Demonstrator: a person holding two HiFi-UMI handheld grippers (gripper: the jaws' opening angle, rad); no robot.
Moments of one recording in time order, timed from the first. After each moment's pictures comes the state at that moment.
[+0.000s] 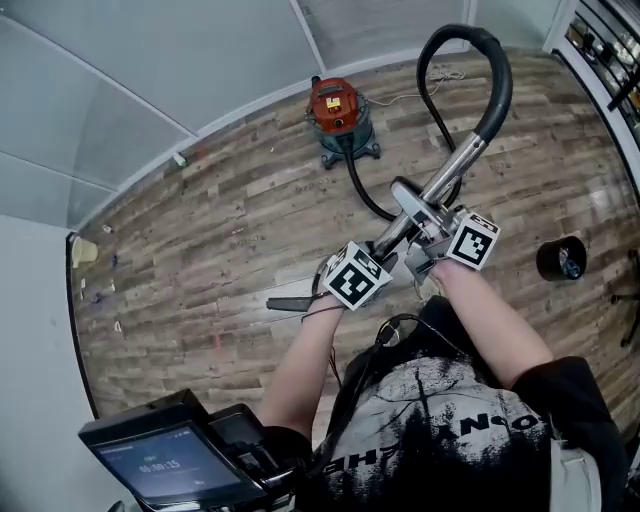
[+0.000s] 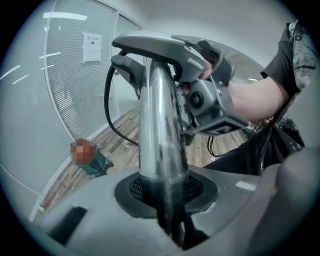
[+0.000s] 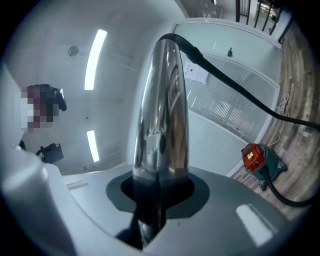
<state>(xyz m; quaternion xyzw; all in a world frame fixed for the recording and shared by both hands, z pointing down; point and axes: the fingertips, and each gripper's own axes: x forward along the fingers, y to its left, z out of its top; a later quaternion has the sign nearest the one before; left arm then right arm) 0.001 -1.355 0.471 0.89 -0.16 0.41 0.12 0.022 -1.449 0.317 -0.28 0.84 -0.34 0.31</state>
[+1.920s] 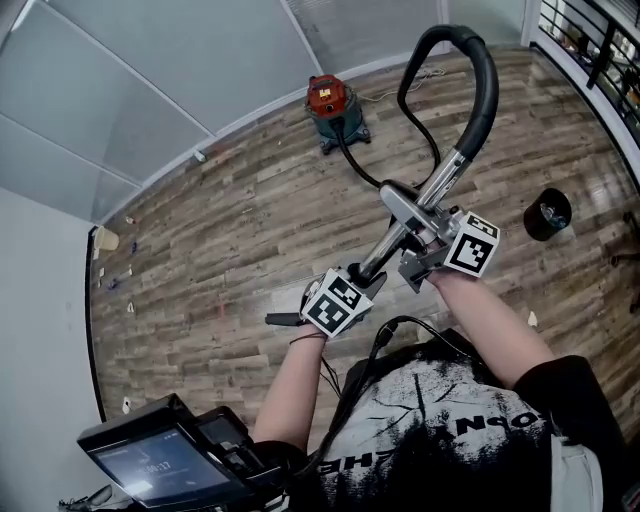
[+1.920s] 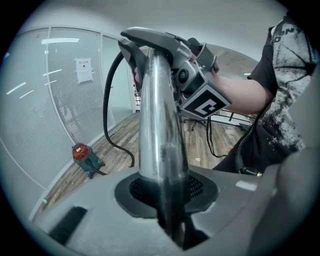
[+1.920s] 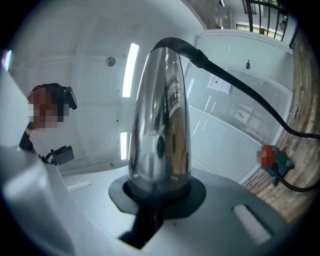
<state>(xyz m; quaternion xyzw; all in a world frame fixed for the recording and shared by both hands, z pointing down) 0.035 -1.004 0.428 0.90 -0.19 0.39 0.08 0.075 -1.093 0.230 -0.21 0.87 -0.27 0.36</state>
